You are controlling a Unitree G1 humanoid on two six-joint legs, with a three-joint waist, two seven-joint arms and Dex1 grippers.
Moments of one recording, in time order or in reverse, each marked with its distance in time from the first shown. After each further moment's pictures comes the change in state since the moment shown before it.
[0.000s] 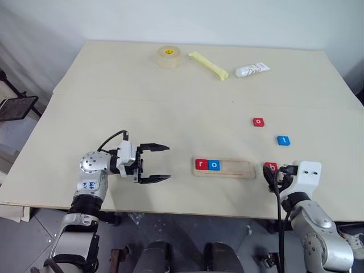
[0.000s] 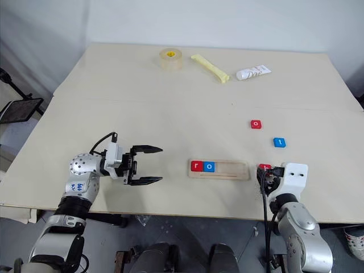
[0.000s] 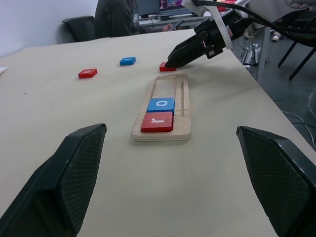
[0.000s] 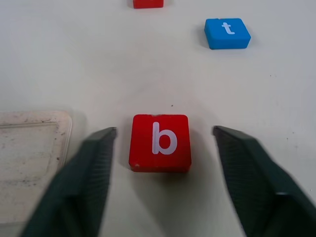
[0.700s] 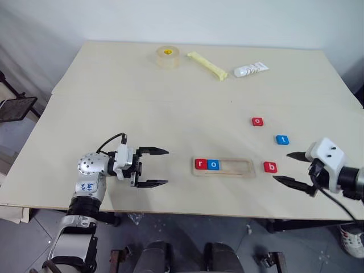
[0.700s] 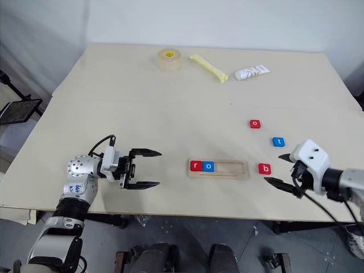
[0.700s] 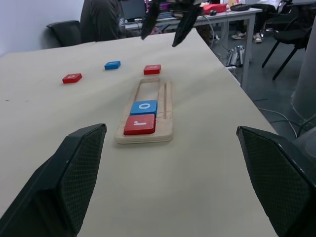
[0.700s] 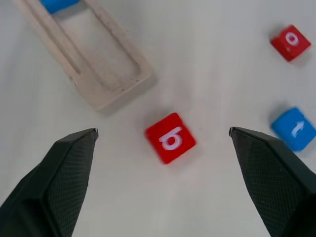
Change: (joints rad) left arm 0.033 0.011 -0.002 -0.034 -0.029 -0.006 -0.065; right arm -0.217 -0.856 0.117 0.424 -0.007 -0.241 0.981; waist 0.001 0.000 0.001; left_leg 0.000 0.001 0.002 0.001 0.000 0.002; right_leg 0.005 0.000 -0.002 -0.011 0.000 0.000
